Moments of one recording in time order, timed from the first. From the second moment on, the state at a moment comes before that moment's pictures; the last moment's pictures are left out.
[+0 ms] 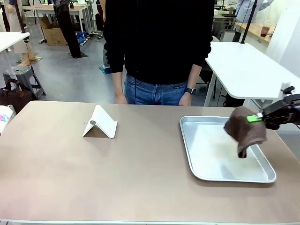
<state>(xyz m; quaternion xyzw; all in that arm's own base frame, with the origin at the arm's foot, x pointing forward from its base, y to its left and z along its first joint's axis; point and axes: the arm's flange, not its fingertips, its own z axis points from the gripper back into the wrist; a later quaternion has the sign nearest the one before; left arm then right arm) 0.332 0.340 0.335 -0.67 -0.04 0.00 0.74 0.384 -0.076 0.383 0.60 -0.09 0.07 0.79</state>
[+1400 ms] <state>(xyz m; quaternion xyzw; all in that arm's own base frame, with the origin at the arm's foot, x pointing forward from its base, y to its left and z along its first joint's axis) 0.332 0.340 0.335 -0.67 -0.04 0.00 0.74 0.344 -0.199 0.382 0.71 -0.14 -0.05 0.68</state>
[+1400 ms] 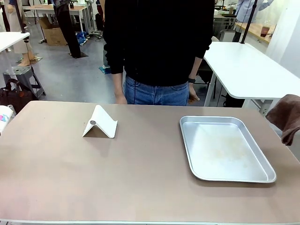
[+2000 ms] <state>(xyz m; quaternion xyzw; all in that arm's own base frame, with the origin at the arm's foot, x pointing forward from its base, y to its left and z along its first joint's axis) 0.332 0.340 0.335 -0.67 -0.04 0.00 0.74 0.341 -0.203 0.381 0.72 -0.14 -0.05 0.68</state>
